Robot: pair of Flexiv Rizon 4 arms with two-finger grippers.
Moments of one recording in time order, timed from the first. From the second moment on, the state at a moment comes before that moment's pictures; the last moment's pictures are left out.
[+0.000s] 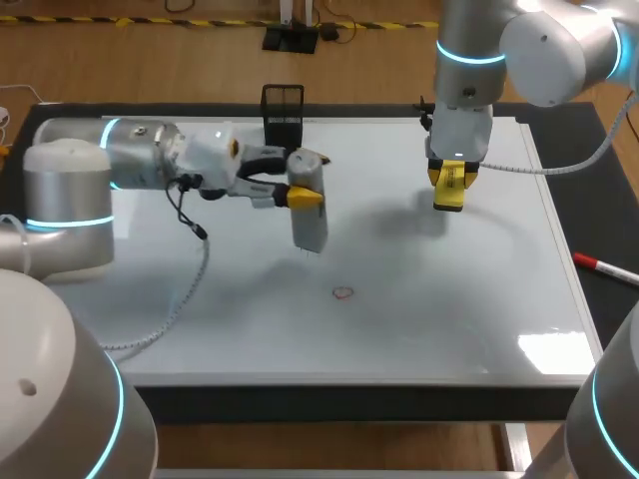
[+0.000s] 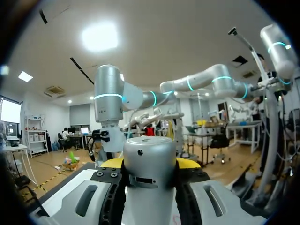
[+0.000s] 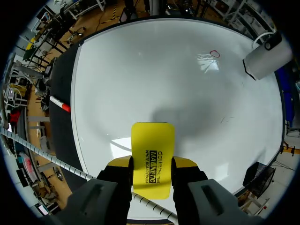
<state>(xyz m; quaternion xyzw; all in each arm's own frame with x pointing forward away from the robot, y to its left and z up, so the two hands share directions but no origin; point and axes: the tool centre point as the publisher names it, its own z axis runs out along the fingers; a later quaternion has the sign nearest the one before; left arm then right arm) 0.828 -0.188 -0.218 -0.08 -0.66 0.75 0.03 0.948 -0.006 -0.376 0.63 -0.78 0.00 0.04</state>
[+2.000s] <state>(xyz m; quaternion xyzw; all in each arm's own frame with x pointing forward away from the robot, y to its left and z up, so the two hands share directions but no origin) 0.898 0.009 -0.197 0.06 -0.67 0.73 -0.13 0.948 -0.006 -0.376 0.63 -0.78 0.00 0.04</state>
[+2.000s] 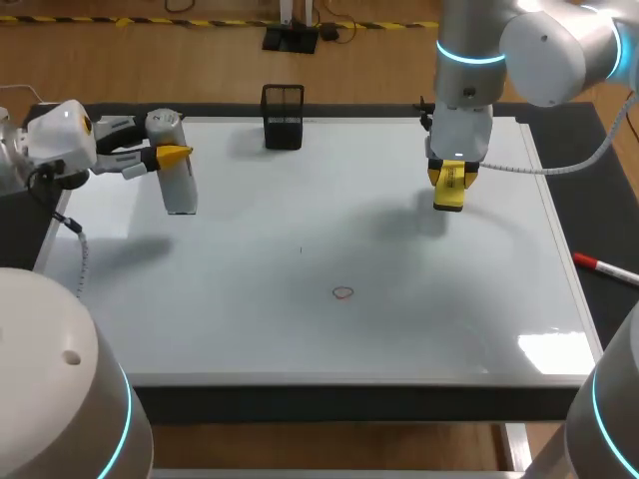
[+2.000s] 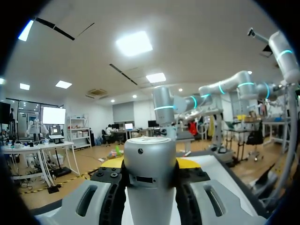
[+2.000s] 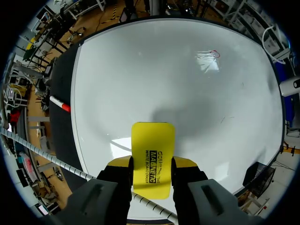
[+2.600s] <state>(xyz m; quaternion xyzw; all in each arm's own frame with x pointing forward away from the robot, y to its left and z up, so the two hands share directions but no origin) 0.898 0.009 -0.197 0.07 -0.67 0.73 -0.13 0.876 0.071 -0.373 0.68 -0.73 0.00 0.04</state>
